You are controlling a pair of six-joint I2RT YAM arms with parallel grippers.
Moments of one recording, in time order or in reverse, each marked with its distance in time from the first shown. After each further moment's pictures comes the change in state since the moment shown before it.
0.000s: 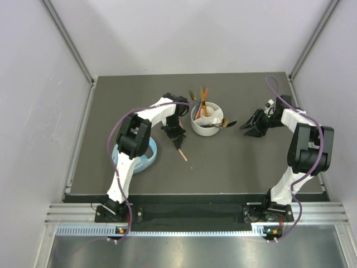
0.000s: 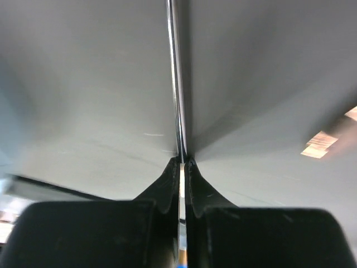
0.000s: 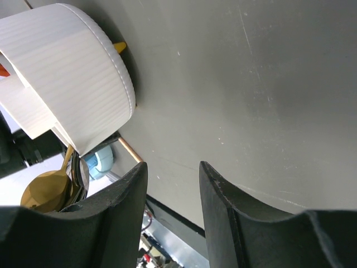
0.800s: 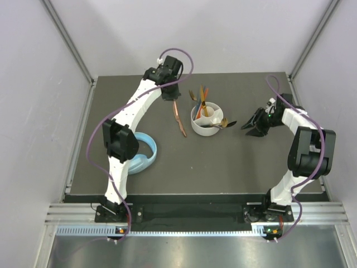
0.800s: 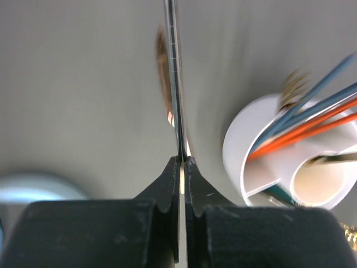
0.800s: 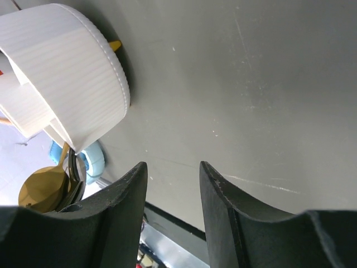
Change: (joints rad) left arm 0.051 -0.181 0.315 0.198 -0.294 0.494; right arm 0.011 -0.043 0.009 -0.044 0.066 -0.011
